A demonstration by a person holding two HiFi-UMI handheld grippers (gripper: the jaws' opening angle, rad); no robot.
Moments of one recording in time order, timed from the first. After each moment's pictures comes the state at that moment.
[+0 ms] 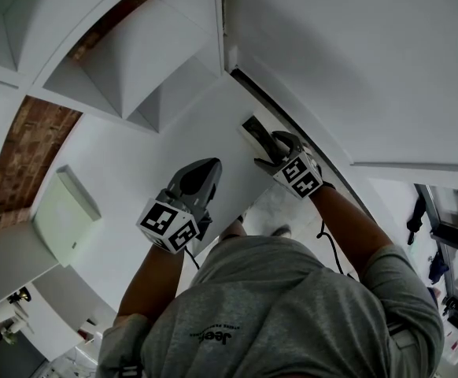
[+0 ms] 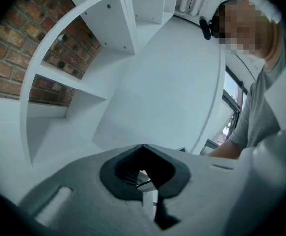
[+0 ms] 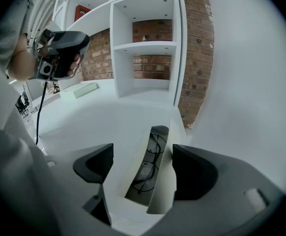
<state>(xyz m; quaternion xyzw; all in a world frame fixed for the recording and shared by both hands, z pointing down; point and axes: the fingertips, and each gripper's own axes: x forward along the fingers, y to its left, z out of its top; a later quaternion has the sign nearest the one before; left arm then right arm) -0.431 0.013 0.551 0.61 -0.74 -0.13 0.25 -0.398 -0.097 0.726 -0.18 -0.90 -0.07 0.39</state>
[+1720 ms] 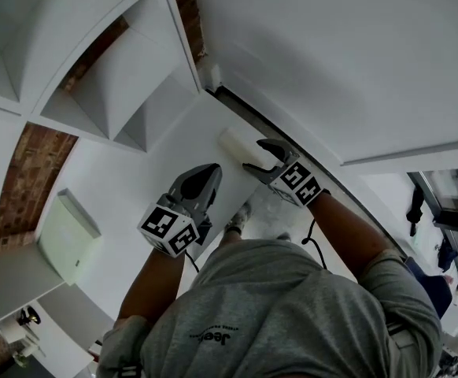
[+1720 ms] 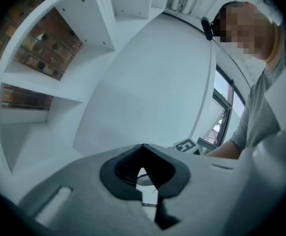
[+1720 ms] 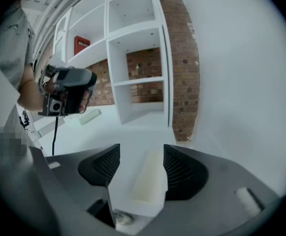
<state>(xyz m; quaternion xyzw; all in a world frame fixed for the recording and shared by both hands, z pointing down) -0.400 -0.028 0.517 0.65 -0.71 -0.12 0.23 -0.385 -0.102 0.636 -0.17 -0.94 0.01 0.31</state>
